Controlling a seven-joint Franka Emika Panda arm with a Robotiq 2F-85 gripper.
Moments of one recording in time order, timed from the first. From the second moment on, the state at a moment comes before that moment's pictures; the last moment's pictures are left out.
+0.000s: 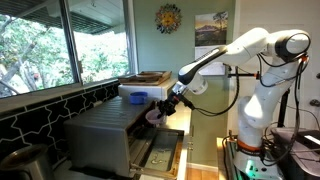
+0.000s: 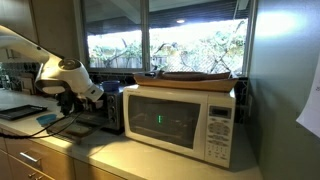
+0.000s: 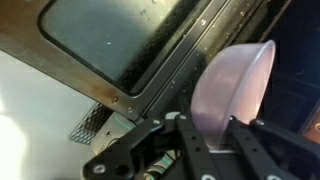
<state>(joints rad) 0.05 -0.51 0.12 -2.73 1.05 2.69 -0.07</state>
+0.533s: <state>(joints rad) -0.04 -0.71 0.04 -2.73 0.81 2.39 0.00</state>
